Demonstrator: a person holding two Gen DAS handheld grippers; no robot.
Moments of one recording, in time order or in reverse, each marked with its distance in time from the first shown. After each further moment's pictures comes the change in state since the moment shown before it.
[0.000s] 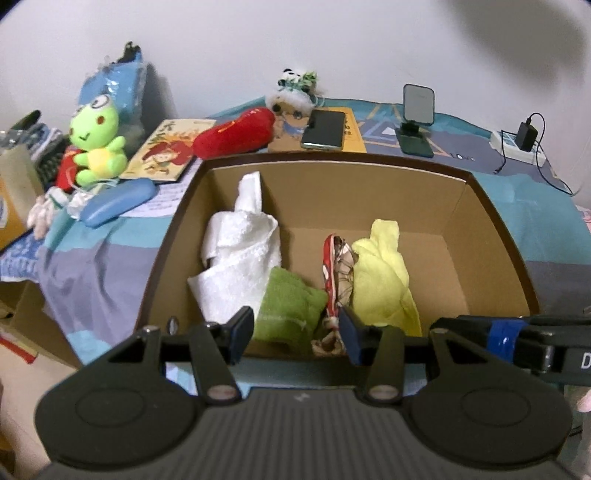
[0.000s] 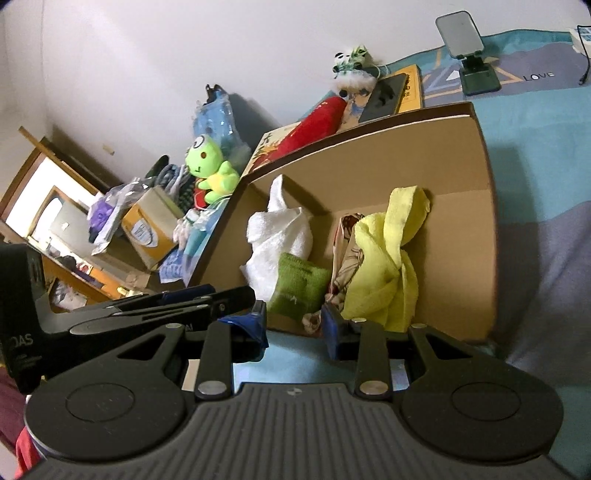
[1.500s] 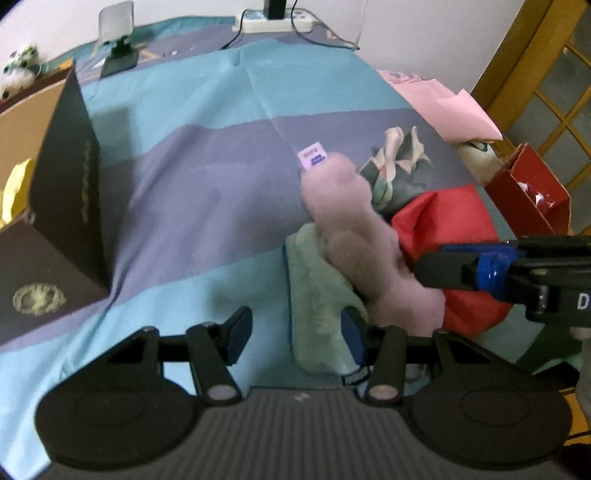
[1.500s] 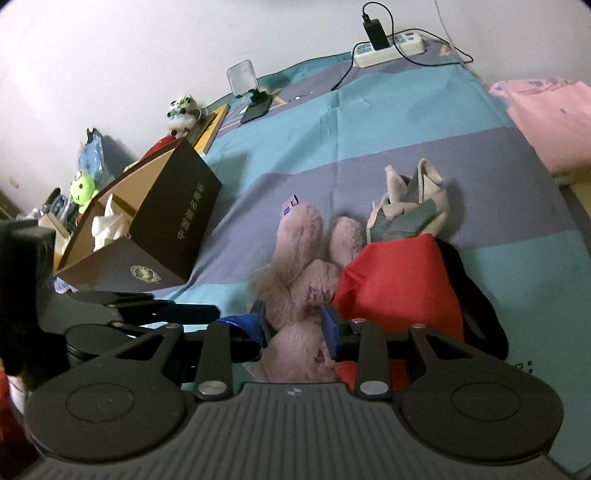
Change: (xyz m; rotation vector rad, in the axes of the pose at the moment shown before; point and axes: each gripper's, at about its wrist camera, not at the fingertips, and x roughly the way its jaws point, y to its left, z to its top) left arm 0.020 -0.274 -0.087 0.335 0.218 -0.448; right arm -0.208 -0.156 -0.094 0.101 -0.103 -0.361
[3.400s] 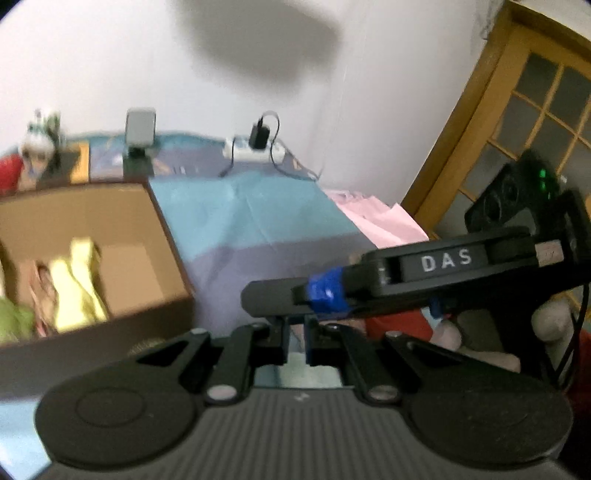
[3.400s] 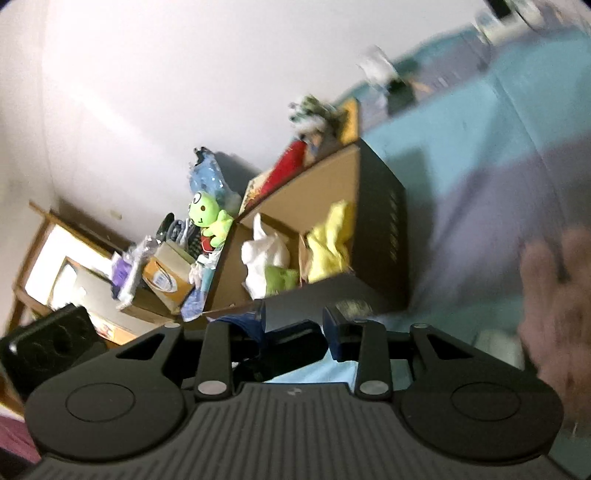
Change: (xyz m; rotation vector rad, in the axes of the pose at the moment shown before) left arm -0.152 0.101 -0.032 0.036 -0.386 -0.233; right arm 0.033 0.144 0.036 0.078 0.006 0.380
